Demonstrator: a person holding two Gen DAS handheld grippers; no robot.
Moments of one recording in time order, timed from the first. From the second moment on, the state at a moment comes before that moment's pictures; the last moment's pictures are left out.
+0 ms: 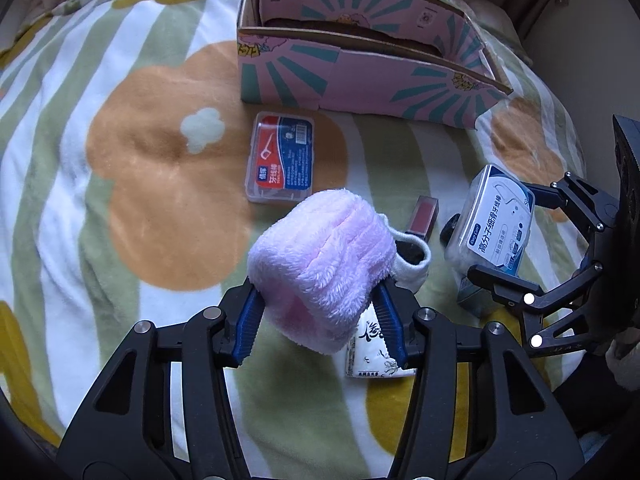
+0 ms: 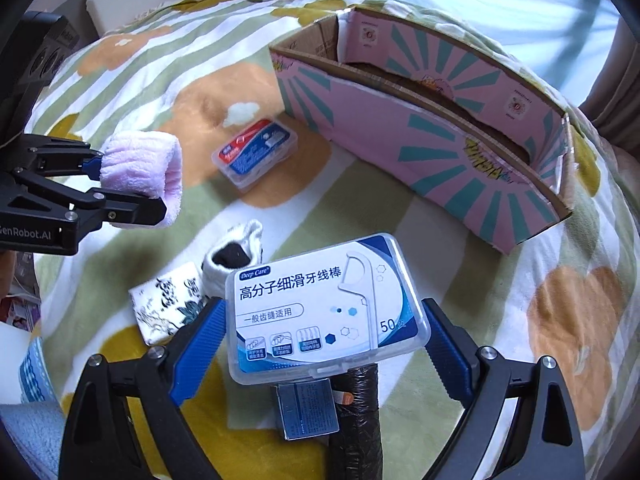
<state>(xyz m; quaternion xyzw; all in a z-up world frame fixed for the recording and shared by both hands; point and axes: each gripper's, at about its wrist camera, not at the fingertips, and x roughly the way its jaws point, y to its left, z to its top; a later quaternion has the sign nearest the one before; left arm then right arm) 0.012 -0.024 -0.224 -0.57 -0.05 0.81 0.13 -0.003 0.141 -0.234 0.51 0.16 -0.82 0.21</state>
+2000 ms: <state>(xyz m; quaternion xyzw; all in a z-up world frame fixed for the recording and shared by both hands) -0.119 0.003 -0.018 -0.52 0.02 0.84 0.13 -0.084 0.180 -0.027 0.48 -0.04 -0.87 -0.04</state>
